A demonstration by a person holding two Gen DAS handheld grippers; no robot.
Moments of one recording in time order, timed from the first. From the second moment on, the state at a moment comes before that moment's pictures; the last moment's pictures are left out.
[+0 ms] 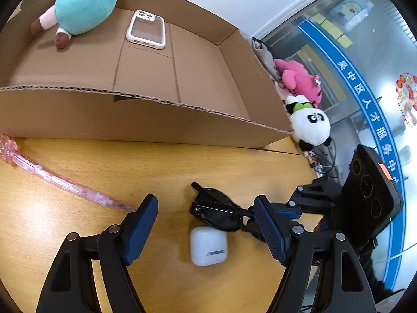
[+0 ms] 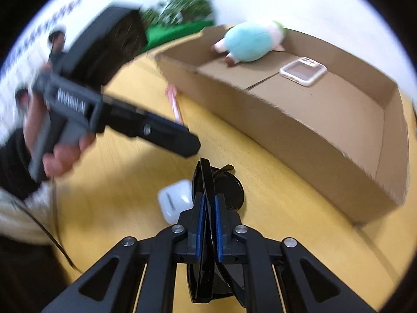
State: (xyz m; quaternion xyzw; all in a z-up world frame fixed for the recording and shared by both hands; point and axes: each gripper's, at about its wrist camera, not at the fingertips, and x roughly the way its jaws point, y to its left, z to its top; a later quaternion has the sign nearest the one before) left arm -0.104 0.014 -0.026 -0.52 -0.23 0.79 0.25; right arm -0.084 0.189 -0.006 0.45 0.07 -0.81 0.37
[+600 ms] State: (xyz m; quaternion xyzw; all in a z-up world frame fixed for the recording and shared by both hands) left arm -0.100 0.017 -0.042 -0.55 -0.24 0.77 0.23; right arm -0.078 0.171 -0.029 0.52 0.19 -0.79 0.25
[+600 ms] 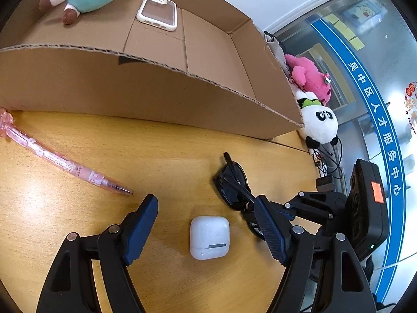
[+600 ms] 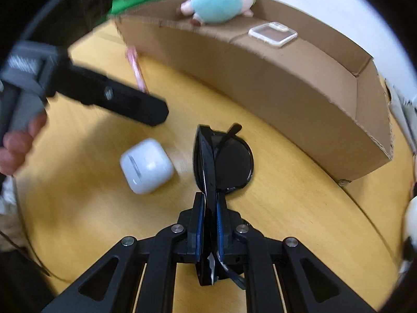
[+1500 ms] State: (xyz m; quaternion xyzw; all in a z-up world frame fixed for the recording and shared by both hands) left arm -0.115 0.032 -0.048 -0.56 -0.34 0.69 0.30; right arm -0.072 0.209 0.025 0.45 -0.09 -0.84 0.30
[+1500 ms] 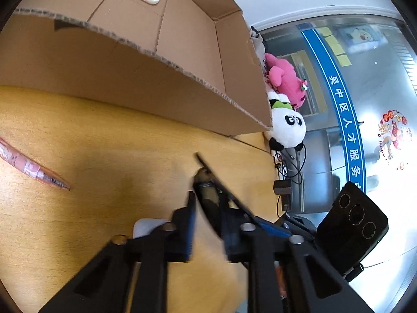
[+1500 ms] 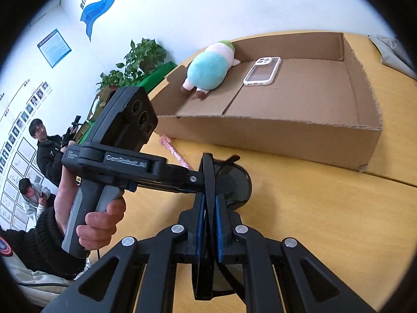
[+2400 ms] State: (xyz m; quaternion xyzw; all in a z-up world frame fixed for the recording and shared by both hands) left arm -0.134 0.026 0.095 -0.46 -0.20 0.82 0.27; right arm -0.100 0.160 0.112 0.38 0.10 -0.88 0.25
